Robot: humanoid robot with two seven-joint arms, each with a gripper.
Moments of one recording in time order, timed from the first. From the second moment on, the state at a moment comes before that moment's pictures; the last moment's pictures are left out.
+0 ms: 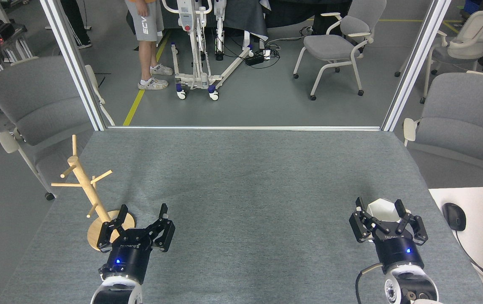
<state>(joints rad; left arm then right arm) -0.06 -0.05 0.05 -1.59 -1.47 -0.06 0.03 -0.13 -0.05 -0.17 -1.44 1.41 -0.15 0.01</state>
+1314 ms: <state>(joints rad) -0.01 -0.08 0.04 -1.66 -1.47 -0.03 0.02 -0.14 -0.12 -0.24 -1.17 1.39 -0.20 -0.09</state>
